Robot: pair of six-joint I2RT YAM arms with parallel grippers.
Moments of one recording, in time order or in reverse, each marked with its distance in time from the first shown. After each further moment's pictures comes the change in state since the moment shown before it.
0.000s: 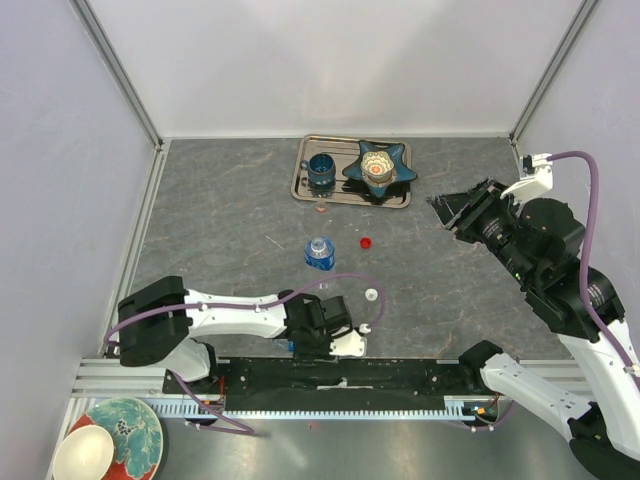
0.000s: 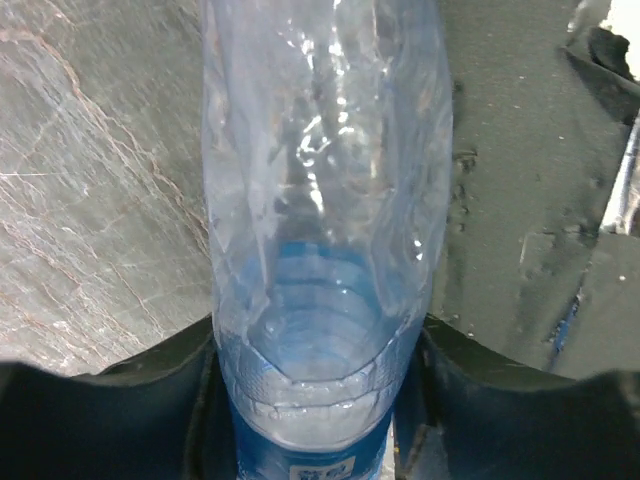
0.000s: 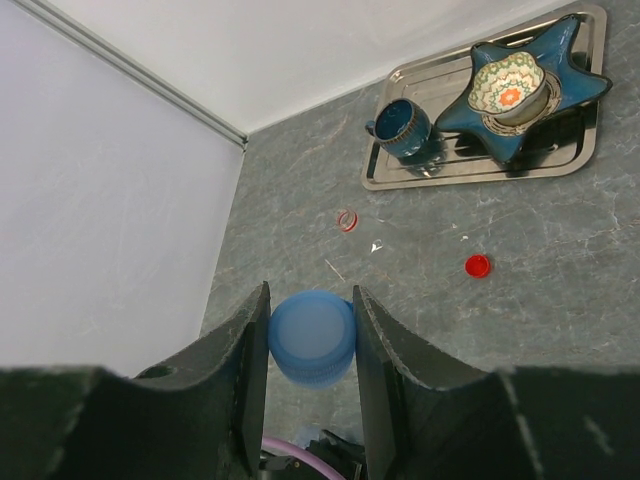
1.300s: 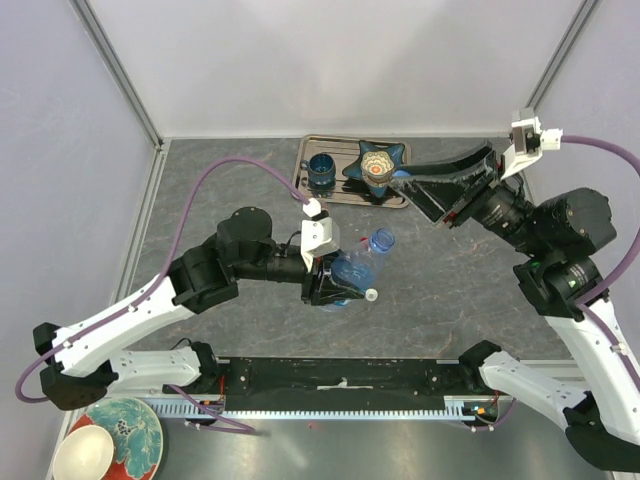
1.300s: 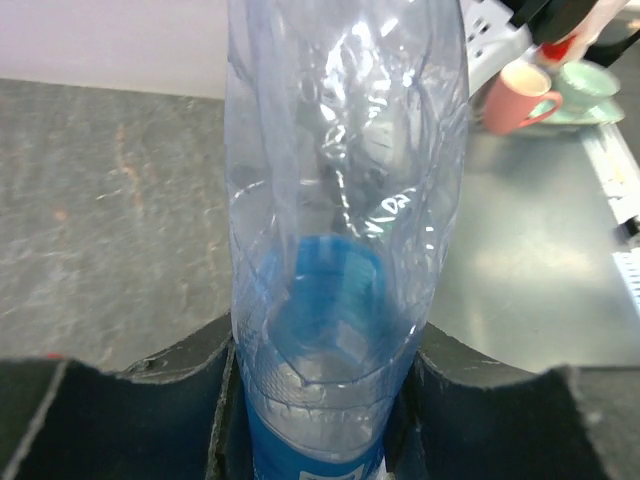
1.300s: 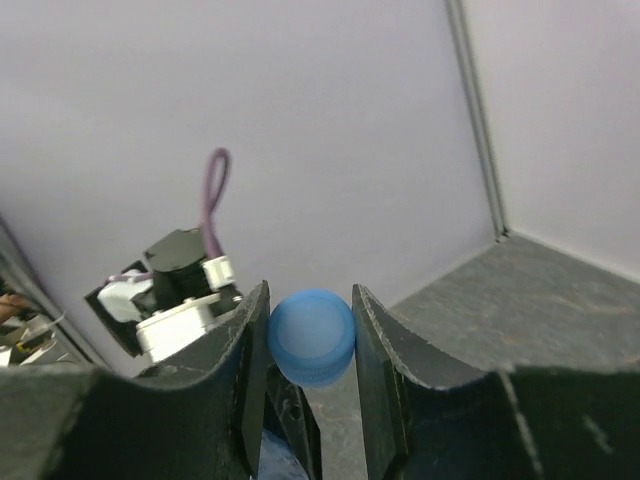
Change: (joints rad) left arm 0.200 -0.465 0.441 0.210 0.449 -0.402; right arm 0.000 0.097 0.069 0.601 -0.606 -0.167
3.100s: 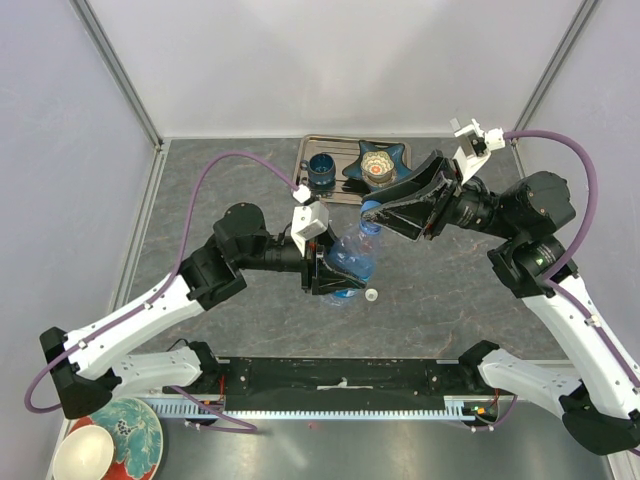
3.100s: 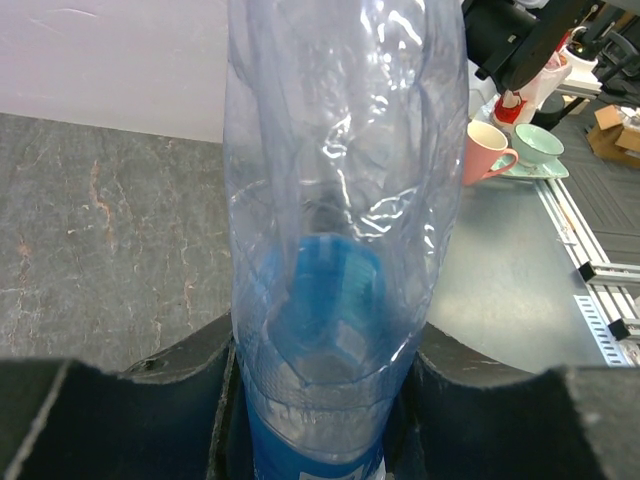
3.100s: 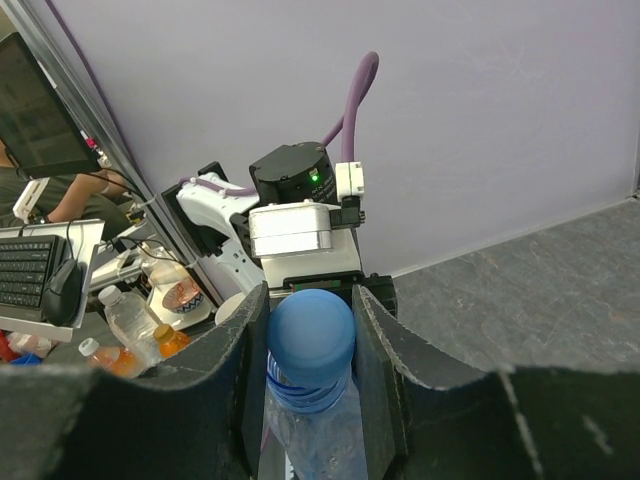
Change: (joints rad) left arm 0.132 0.003 -0.170 0.357 0.212 -0.212; right arm 0.031 0.072 -0.086 0.155 -0.367 0.032
